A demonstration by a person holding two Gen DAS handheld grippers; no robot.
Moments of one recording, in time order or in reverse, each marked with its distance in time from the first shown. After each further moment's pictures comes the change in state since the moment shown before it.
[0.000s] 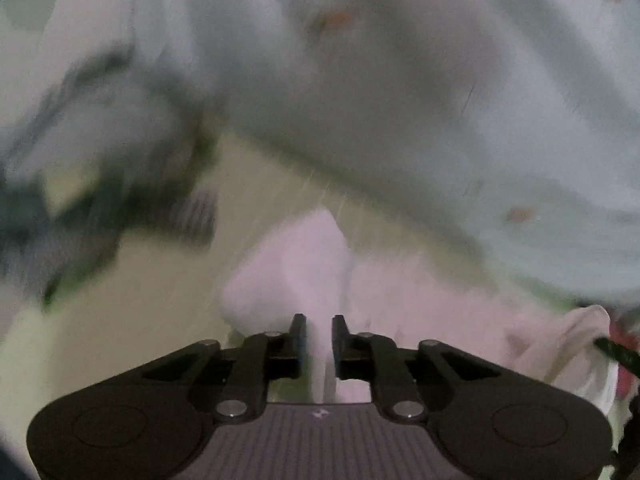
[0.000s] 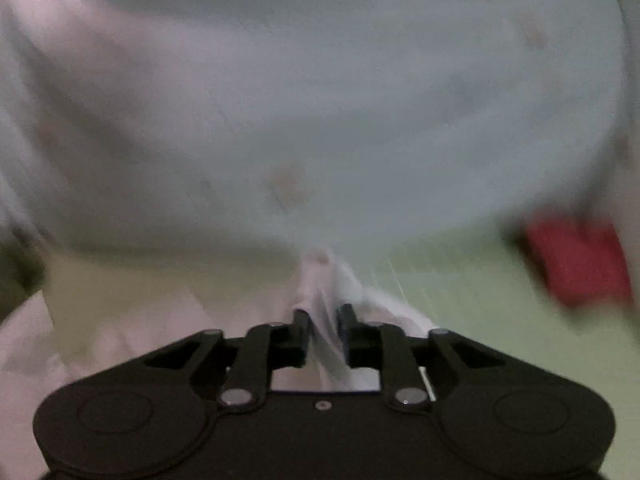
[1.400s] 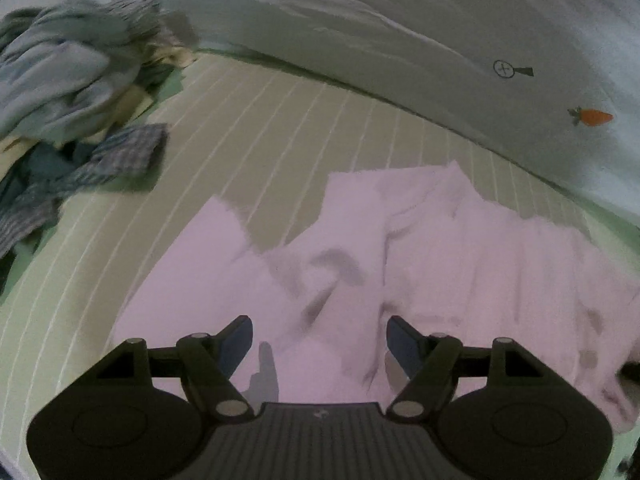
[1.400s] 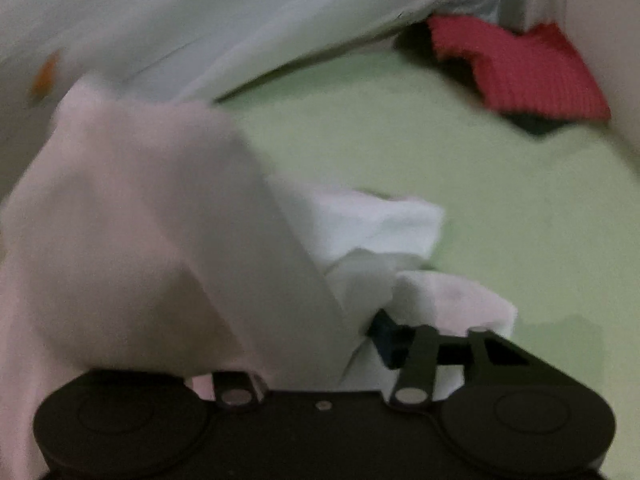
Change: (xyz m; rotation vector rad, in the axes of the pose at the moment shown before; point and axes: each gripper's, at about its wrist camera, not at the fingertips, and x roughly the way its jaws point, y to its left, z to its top) left arm 0.141 -0.085 0.036 0.130 0.188 0.149; right arm 0.184 -0.155 -0.048 0.256 0.279 -0.200
